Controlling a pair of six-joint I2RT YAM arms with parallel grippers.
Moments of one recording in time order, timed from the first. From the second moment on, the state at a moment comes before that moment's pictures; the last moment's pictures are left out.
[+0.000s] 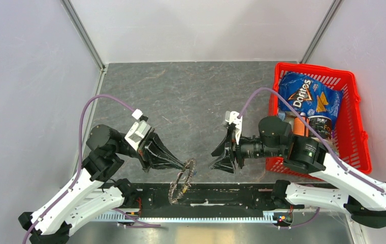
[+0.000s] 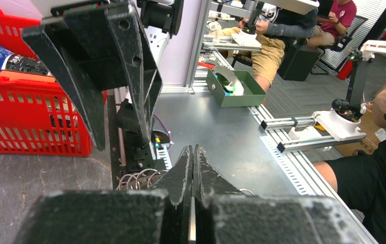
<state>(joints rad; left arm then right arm) -0.76 0.65 0.84 0.14 1.08 -0.48 1.08 0.88 1.17 -0.61 -0.38 0.23</state>
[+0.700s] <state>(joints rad) -0.76 0.65 0.84 0.16 1.08 -0.49 1.09 0.93 1.02 -0.43 -0.39 0.24</state>
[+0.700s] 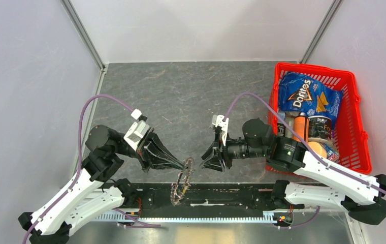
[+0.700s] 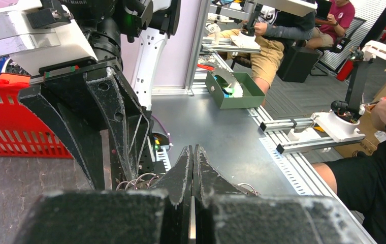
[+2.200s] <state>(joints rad) -0.76 0.64 0.84 0.16 1.08 -0.49 1.14 1.09 1.06 -0.33 -0.41 0.14</state>
